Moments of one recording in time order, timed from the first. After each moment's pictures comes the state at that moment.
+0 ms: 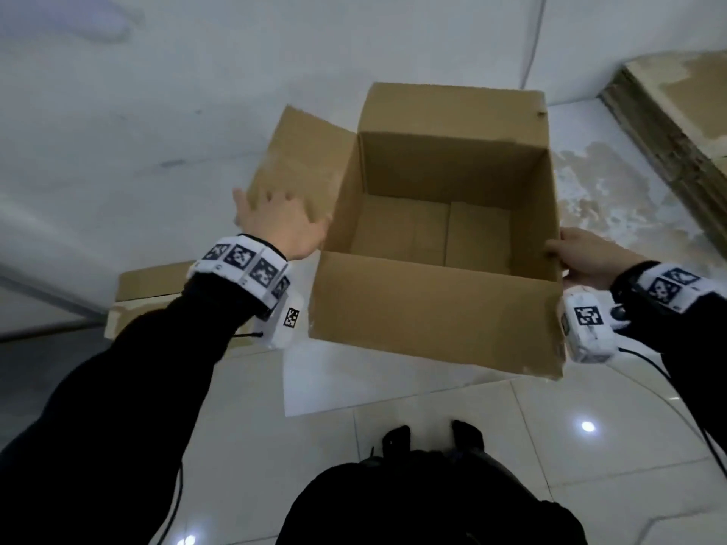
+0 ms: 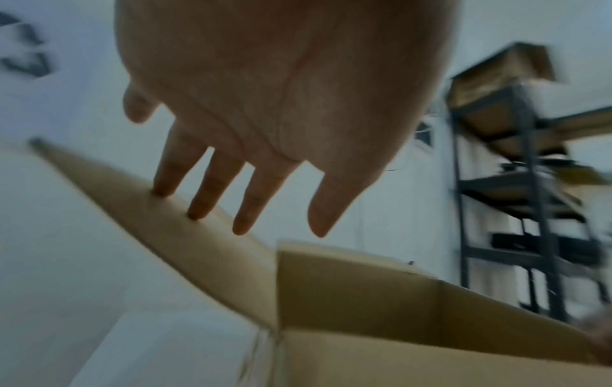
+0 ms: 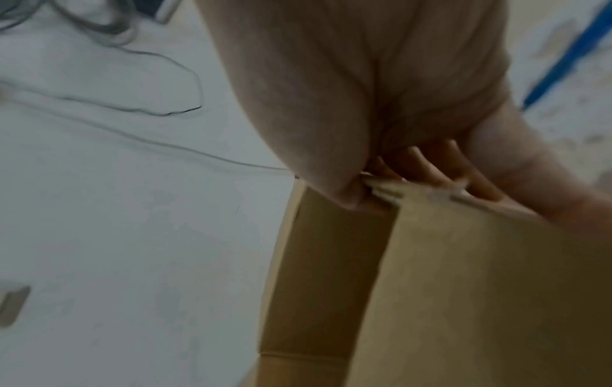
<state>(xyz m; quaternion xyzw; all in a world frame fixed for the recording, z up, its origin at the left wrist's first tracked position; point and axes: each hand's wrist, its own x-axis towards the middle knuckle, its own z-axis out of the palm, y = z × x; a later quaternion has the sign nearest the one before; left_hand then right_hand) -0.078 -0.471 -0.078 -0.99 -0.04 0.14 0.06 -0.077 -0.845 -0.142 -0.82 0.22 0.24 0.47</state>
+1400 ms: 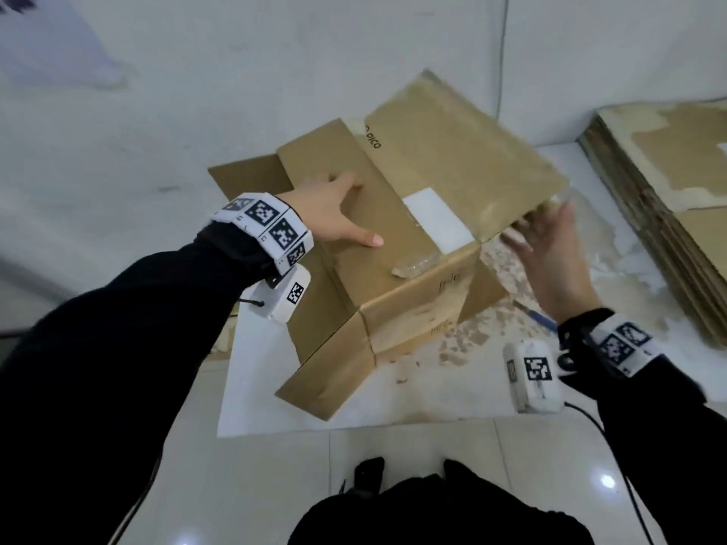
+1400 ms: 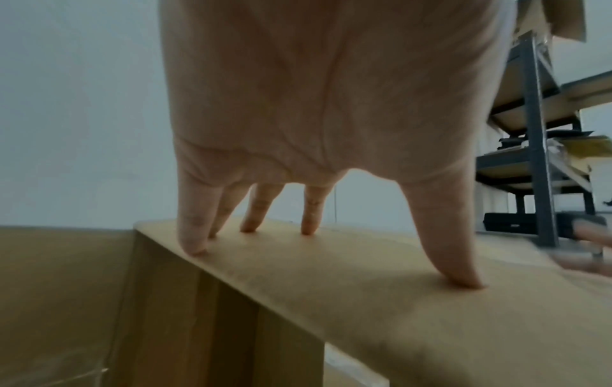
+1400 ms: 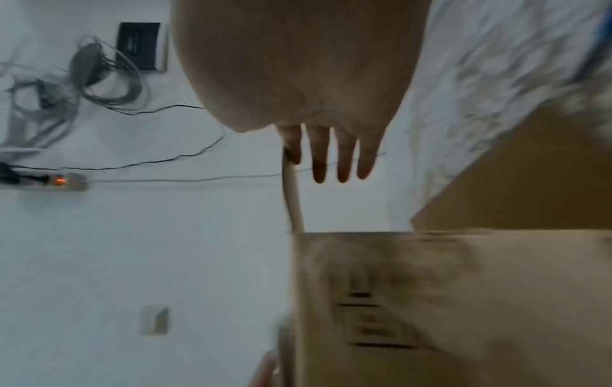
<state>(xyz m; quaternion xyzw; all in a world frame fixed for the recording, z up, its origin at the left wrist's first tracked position) -0.033 -0.611 -0.020 -0.97 0.01 0.21 -0.11 -0.065 -0.890 -0.100 -0.64 0.03 -0.01 0.76</state>
